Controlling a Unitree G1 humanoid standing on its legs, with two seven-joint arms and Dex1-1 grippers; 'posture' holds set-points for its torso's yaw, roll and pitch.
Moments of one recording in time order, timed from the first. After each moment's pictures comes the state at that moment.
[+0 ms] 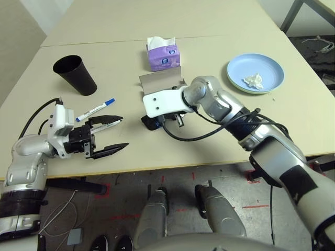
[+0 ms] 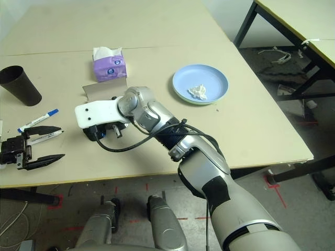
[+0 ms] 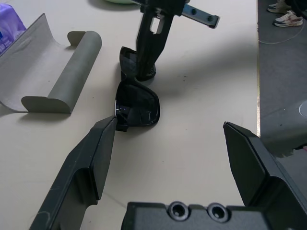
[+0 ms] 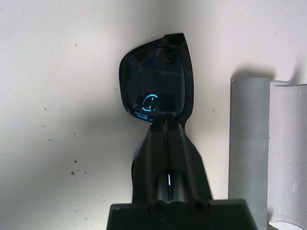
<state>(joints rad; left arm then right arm) -0.14 0.82 0.26 0.19 -0.51 -0.10 -1.42 -1.12 -0.18 0.67 0.46 -0.37 0.14 1.18</state>
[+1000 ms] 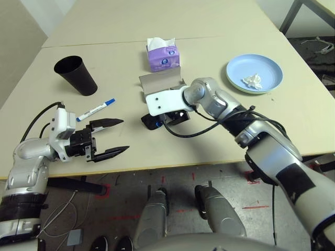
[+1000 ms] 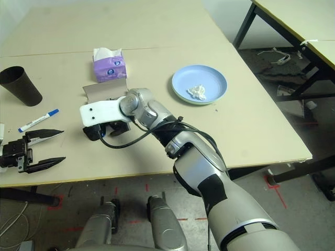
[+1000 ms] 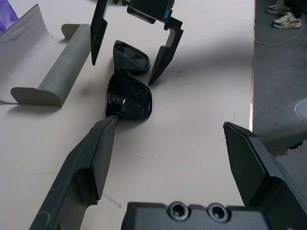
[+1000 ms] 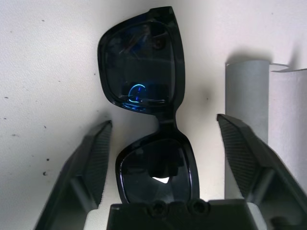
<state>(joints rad) -0.11 0.81 0.25 0.19 -0.51 -0.10 -1.42 -1.16 -0.13 0.66 0.70 -0.41 -0.02 1.08</state>
